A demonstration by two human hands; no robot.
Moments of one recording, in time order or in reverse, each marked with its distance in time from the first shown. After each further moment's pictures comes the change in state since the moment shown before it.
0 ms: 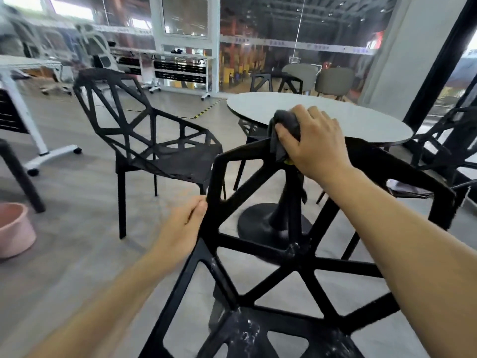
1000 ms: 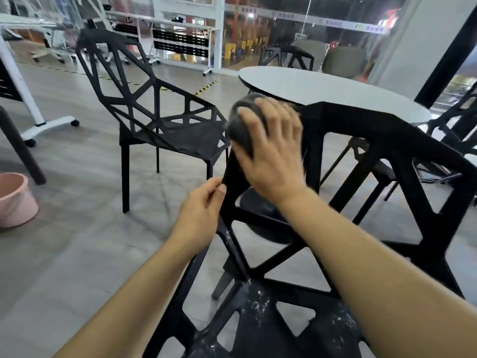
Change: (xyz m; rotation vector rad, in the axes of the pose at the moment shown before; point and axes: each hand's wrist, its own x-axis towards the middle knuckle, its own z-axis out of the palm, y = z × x) left_hand -0.019 -0.012 0.009 -0.058 0.061 -0.038; right_hand -0.053 -0.098 0.048 0.011 0.143 -0.162
